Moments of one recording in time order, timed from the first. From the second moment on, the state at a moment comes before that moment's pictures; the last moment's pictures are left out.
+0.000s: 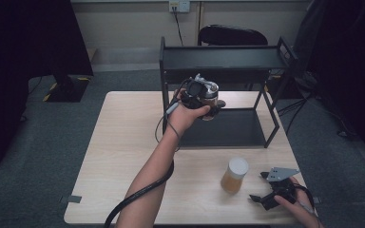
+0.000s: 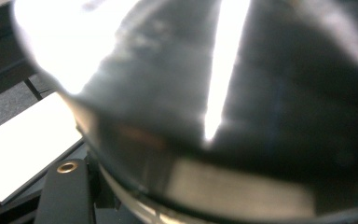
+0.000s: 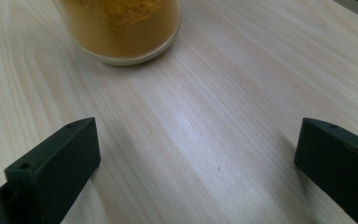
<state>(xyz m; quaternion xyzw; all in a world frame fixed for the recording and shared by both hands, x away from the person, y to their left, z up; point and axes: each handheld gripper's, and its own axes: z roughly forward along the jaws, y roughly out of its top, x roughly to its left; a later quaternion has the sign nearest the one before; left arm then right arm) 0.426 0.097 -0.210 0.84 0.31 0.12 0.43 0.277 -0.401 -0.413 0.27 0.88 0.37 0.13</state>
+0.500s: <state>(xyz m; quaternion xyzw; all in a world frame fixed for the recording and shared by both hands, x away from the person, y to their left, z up) 0.429 0.097 -0.180 0.83 0.31 0.13 0.44 0.277 -0.401 -0.413 0.27 0.88 0.37 0.13</state>
